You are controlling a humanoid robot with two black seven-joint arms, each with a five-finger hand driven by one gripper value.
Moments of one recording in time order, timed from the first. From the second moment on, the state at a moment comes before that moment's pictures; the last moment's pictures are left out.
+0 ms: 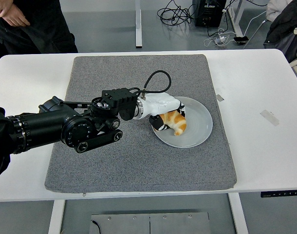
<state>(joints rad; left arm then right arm) -1.24 0.00 0.16 -0.86 1.36 0.11 -0.06 -0.11 0.00 0.07 0.15 -0.08 -0.05 0.23</state>
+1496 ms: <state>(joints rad) -1.43 0.10 -0.12 -0.75 0.60 -0.01 -0.11 -0.11 0.00 0.07 0.15 -0.08 -0.05 0.23</state>
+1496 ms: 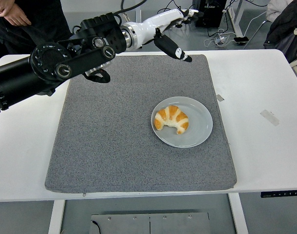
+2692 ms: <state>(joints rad) -1.15 0.05 -0.67 -0.32 0.04 -0.10 -0.12 -0.11 0.00 0.08 0.16 -0.08 -0.05 0.23</state>
